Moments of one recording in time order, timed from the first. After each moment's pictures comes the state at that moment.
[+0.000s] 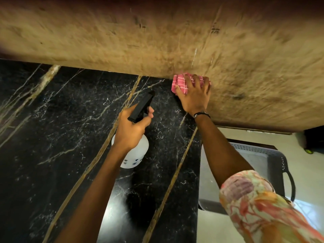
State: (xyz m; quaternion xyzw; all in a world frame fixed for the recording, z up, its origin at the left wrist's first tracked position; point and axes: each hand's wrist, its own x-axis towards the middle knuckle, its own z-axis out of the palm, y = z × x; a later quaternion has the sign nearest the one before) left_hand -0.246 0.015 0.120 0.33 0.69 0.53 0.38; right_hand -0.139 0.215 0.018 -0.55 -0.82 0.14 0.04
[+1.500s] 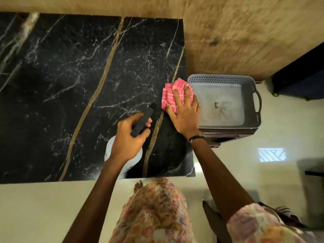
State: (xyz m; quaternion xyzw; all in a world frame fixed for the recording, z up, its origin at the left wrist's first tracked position) left_hand -0.156 -0.223 0.119 0.44 0.70 0.42 0.38; right_hand -0.005 -0.093 0.017 -0.58 -0.80 0.13 0.05
